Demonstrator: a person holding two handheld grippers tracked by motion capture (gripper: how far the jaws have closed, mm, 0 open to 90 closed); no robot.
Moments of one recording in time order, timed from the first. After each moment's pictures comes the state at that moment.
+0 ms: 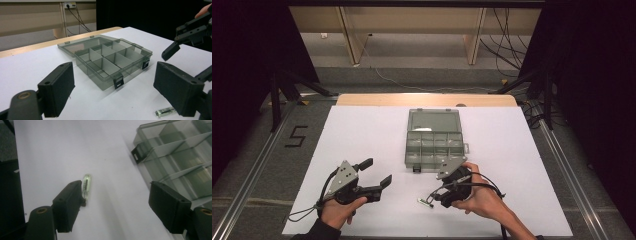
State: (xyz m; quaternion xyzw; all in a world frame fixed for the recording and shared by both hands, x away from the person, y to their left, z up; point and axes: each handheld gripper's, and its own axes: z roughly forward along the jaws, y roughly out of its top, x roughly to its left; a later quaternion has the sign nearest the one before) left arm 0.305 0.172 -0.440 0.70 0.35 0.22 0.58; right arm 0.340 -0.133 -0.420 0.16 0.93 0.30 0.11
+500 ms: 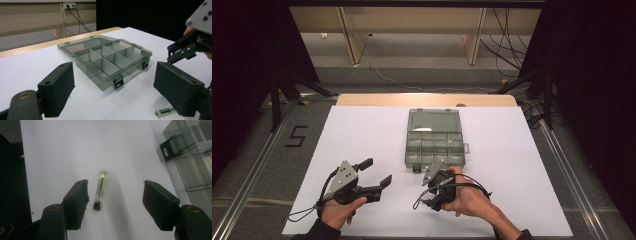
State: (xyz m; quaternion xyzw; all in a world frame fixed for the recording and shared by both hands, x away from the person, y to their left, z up) left arm 0.305 0.173 -0.439 0.71 0.35 0.22 0.57; right arm 0.343 -0.101 -0.436 0.14 0.96 0.23 0.06
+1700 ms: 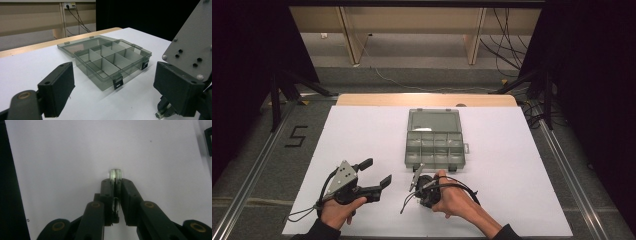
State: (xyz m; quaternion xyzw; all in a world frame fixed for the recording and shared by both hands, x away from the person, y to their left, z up) left arm 0.304 0.173 -0.439 0.70 0.35 0.22 0.58; right arm 0.348 -0.068 -0.460 0.12 0.98 0.14 0.03
